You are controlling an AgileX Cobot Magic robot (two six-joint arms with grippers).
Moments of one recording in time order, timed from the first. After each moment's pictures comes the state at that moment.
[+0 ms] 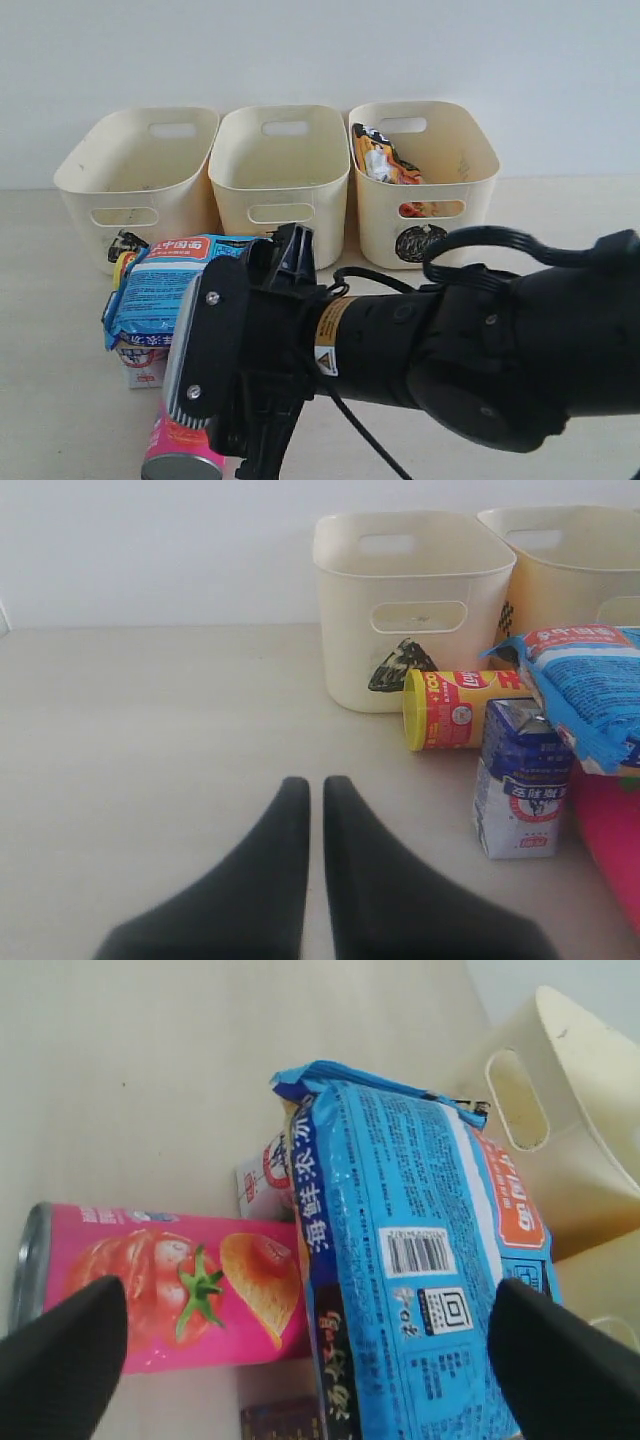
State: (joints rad) left arm 0.02 0.00 0.00 0.04 0.29 -0.03; right arm 0.96 1.66 -0.82 -0.16 -0.26 -0.59
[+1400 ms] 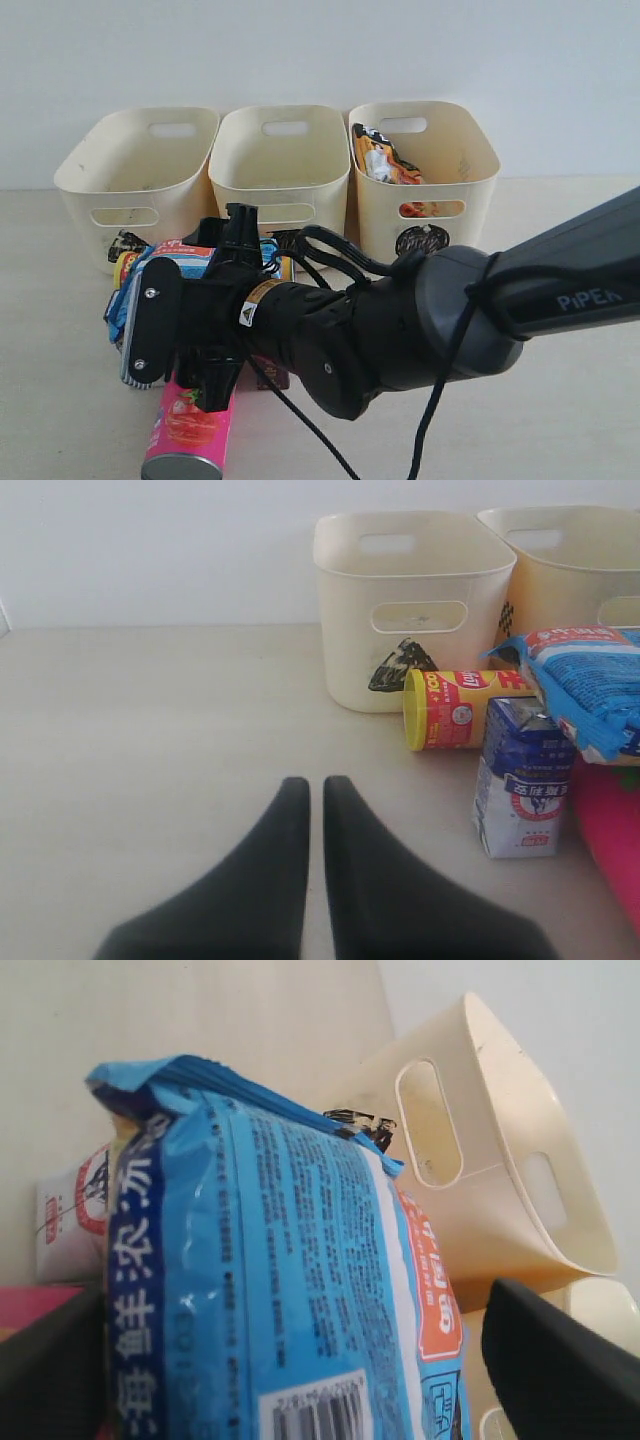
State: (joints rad) left arm 0.02 0.00 0.00 0.04 0.29 -0.03; right arm 0.96 1.97 -1.06 0.25 -0.44 -1.15
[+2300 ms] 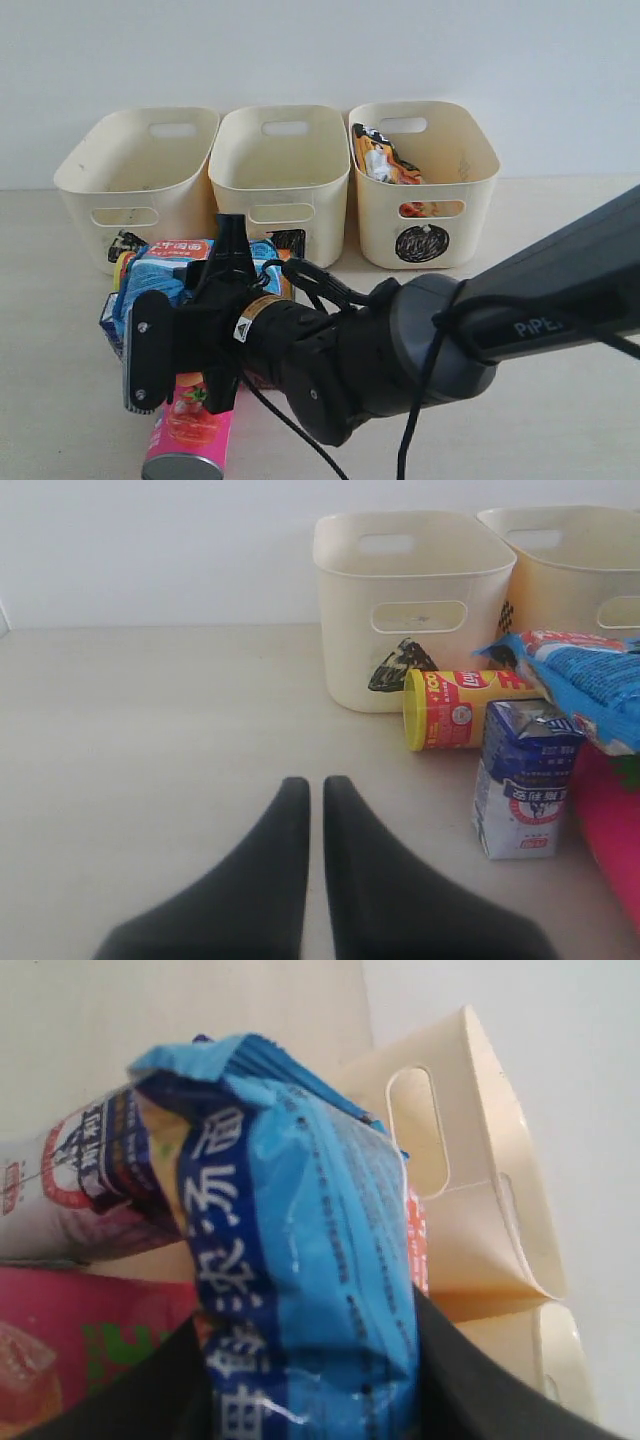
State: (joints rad) left arm 0.02 0.00 0.00 0.04 0.29 -0.03; right arm 0.98 2.03 -1.06 0.31 -0.57 -1.33
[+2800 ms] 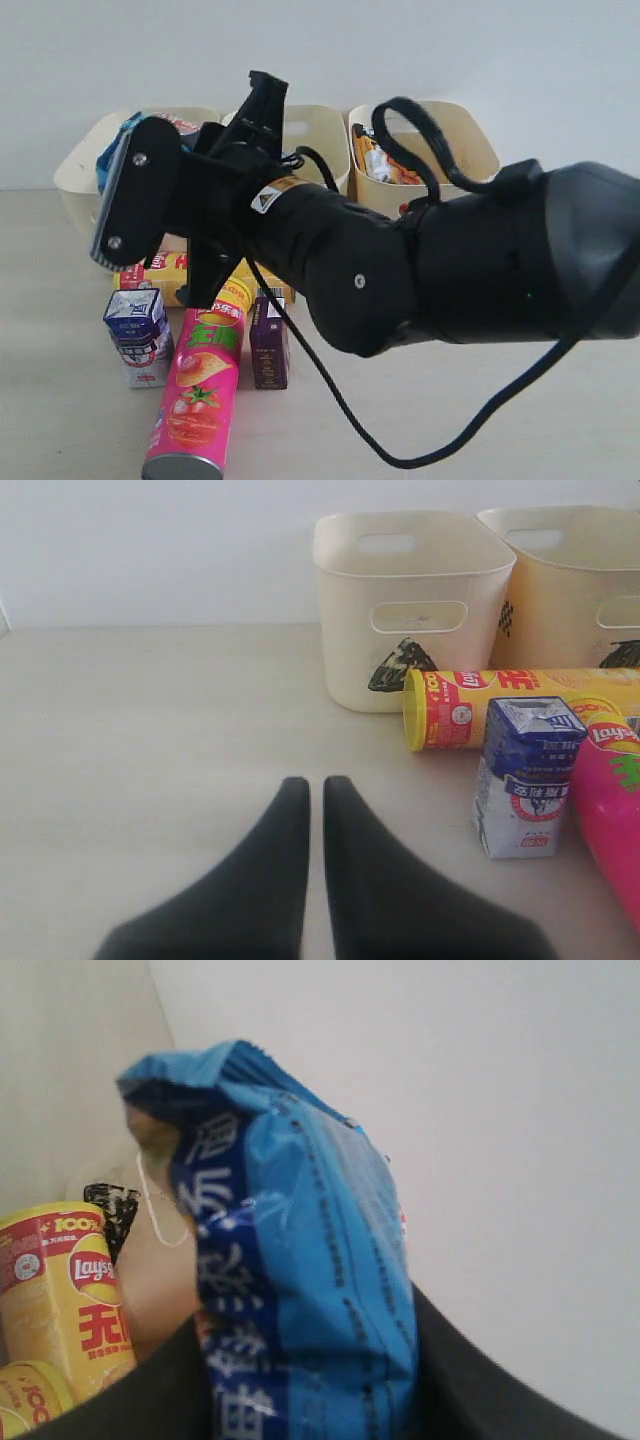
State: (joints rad) left arm 0.02 0.00 0.00 0.04 0.29 -0.03; right arm 1.00 1.73 -1.06 0.60 -0.54 -1.44
